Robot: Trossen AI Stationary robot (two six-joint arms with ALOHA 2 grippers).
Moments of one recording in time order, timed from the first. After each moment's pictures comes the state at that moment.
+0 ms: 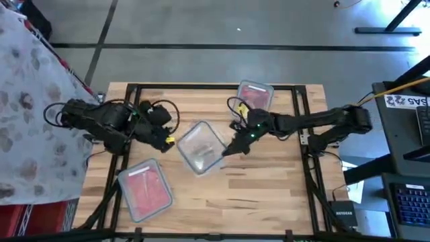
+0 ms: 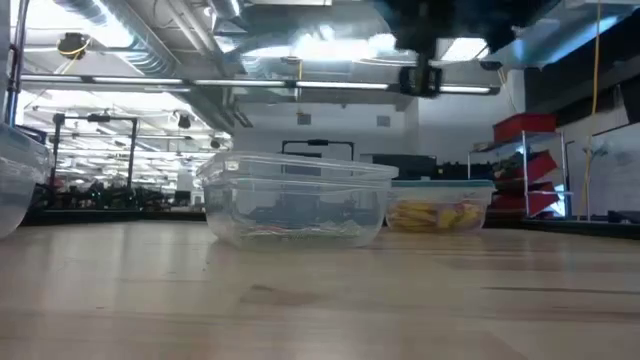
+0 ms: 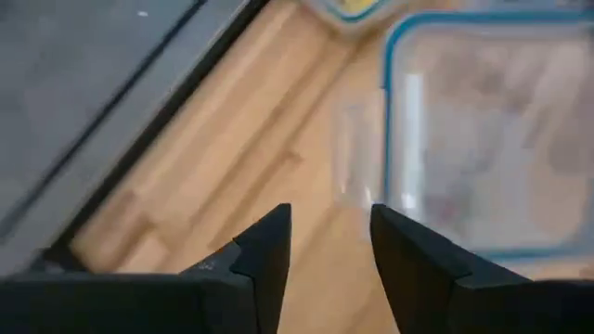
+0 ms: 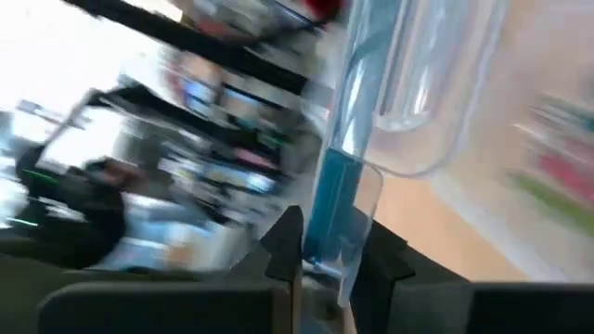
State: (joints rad) left arm -0.30 1.41 1.74 -1.54 -0.65 -0.74; right arm -0.05 1.44 0.85 0.35 -0.63 1.04
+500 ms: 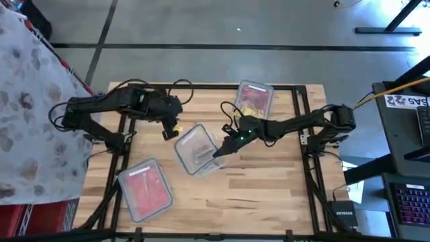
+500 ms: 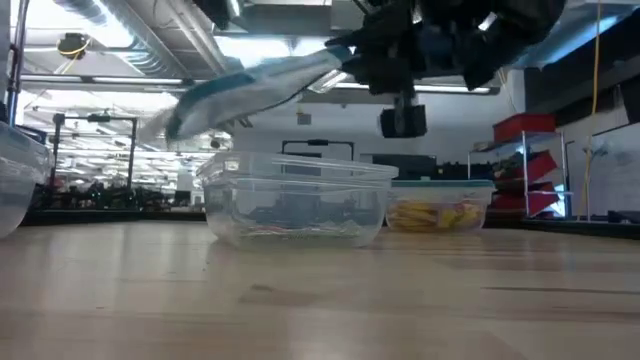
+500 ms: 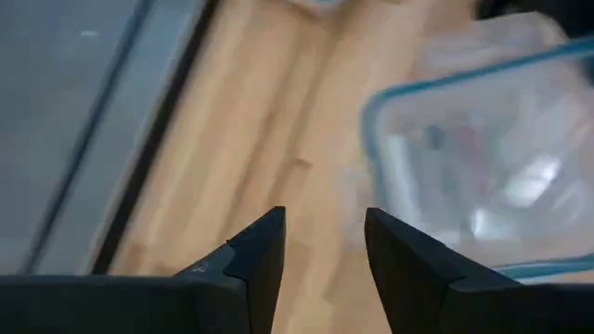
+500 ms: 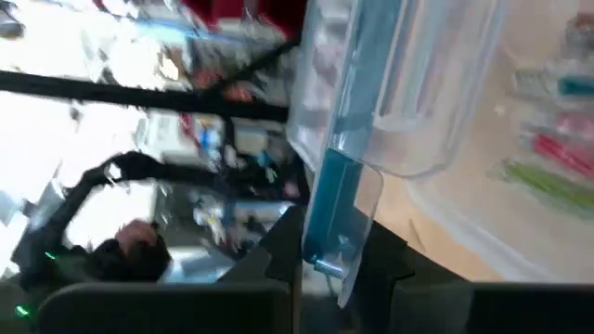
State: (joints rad) left arm 0.01 1.40 1.65 -1.33 -0.35 -0.19; right arm -0.04 1.61 0.79 0.59 -0.53 1.29
